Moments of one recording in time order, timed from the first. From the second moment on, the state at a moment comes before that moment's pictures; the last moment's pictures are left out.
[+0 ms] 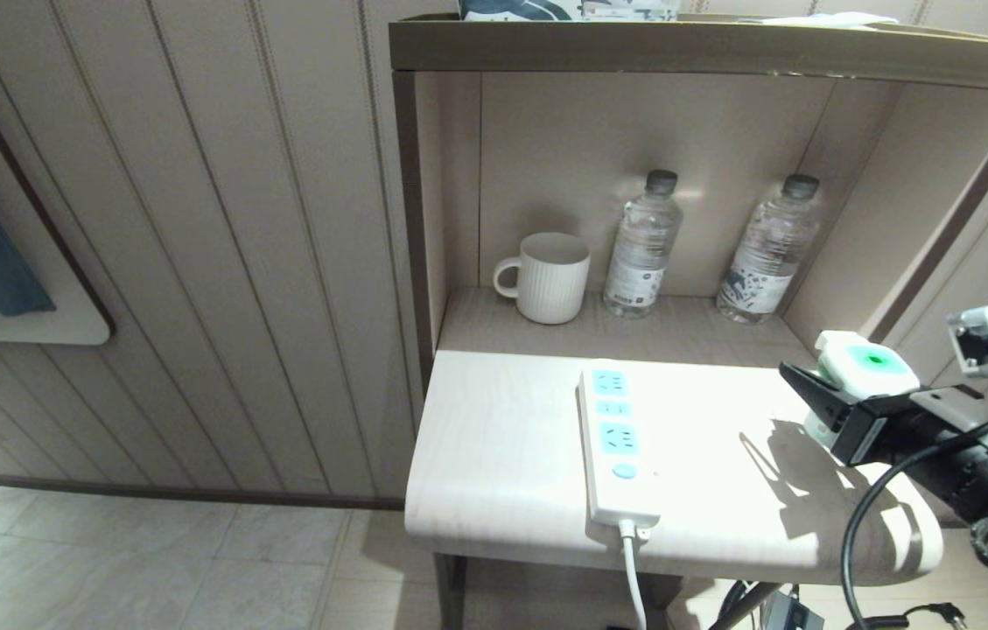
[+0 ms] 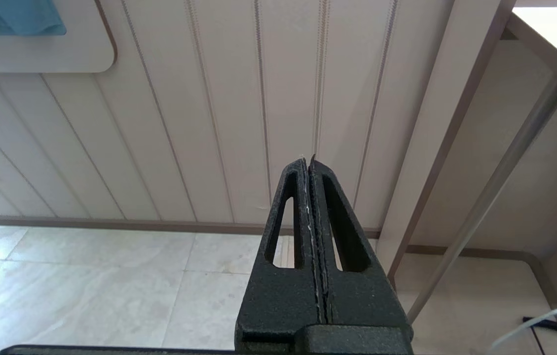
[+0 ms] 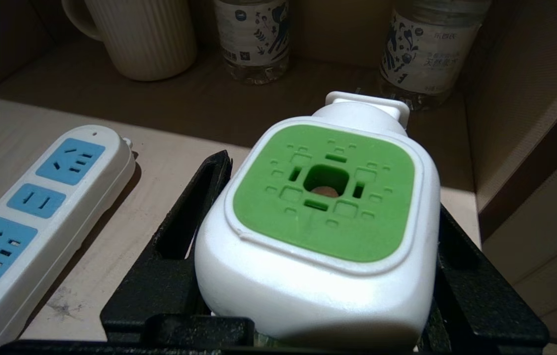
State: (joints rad) left arm 0.00 0.00 0.00 -0.02 -0.01 0.04; right arm 0.12 1.42 -0.27 -1.18 0.06 0.02
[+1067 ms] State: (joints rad) left arm 0.00 0.00 0.00 -0.02 -0.01 0.04; right arm 0.56 1.34 -1.63 1.21 0.05 0.17
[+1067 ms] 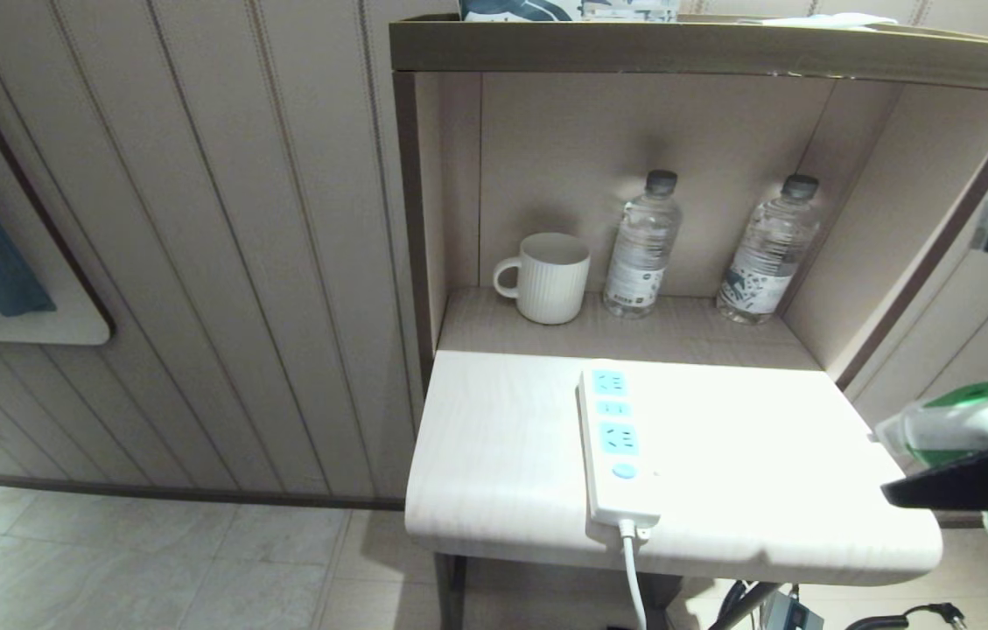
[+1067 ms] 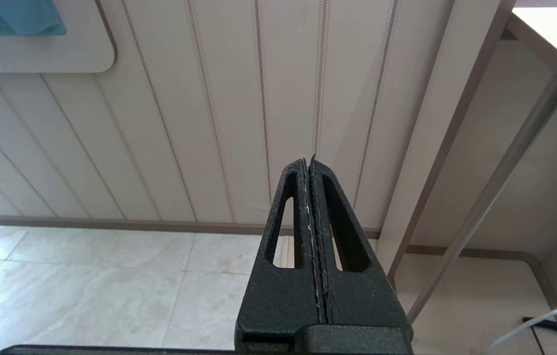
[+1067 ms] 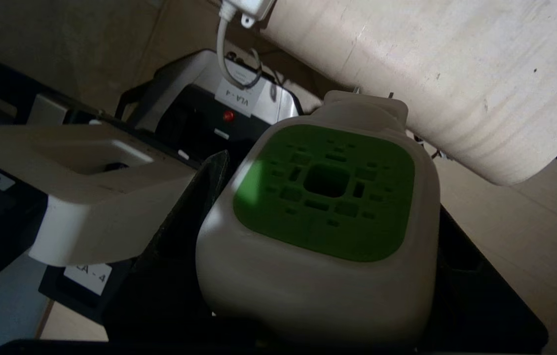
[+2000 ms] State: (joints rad) left arm 0.00 0.00 0.00 -0.02 -0.01 0.04; right arm 0.63 1.66 -1.96 1.29 -0.10 0.12
